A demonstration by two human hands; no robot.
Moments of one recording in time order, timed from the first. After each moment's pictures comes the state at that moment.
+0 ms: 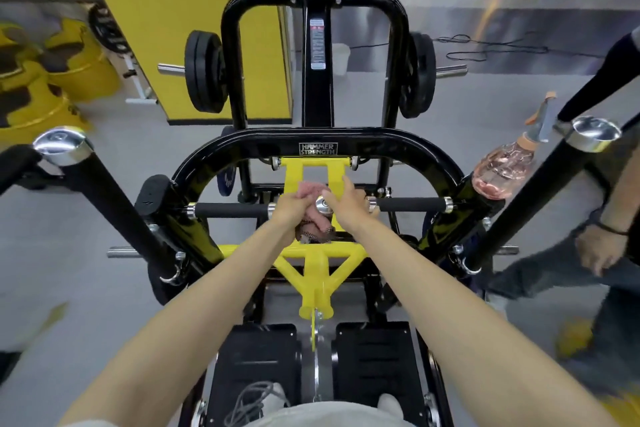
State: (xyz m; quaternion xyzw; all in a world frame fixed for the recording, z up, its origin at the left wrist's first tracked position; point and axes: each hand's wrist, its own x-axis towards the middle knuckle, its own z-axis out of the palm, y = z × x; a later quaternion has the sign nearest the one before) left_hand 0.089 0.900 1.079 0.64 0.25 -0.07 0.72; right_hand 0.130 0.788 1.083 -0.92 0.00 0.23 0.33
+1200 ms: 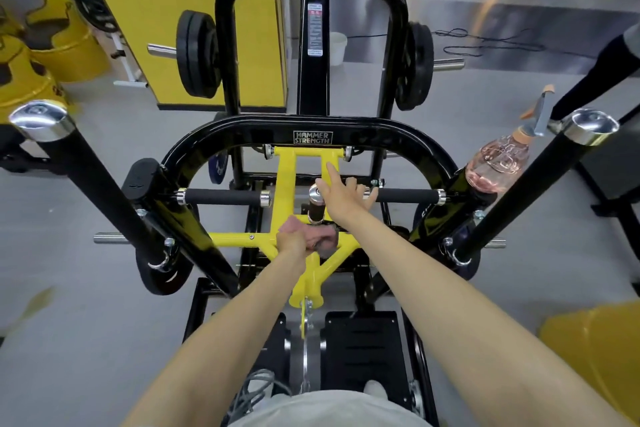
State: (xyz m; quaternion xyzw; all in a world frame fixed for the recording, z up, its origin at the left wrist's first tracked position) left_hand 0.068 0.867 0.998 0.52 0.45 -0.04 0.73; right_hand 0.126 0.786 1.083 -0.96 -0.06 0.21 0.18
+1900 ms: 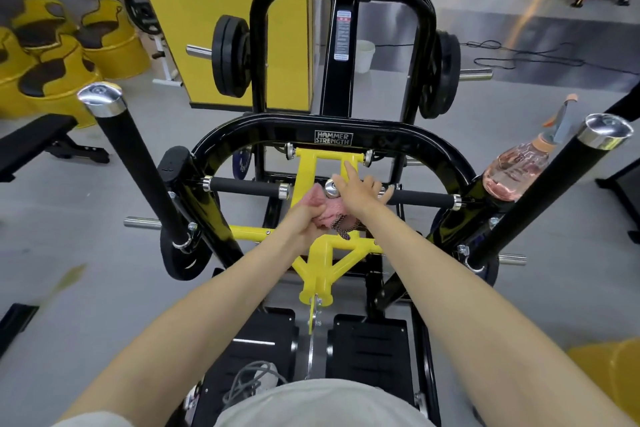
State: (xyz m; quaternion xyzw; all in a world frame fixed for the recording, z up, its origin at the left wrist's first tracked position) left_hand 0.057 0.882 1.044 0.42 0.27 -0.06 0.86; right_hand 0.128 0.785 1.085 -0.95 -0.06 0.23 0.20
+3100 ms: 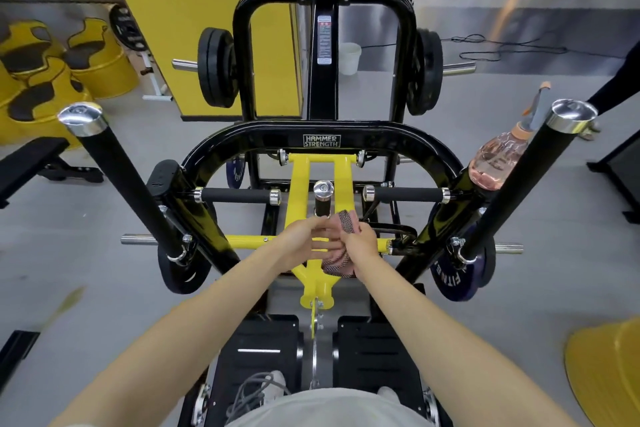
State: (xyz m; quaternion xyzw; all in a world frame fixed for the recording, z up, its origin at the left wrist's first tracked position) left_hand 0.038 0.875 1.051 0.55 0.27 -0.22 0.76; right_hand 0.072 0.751 1.014 -0.72 0.18 0.23 0.63
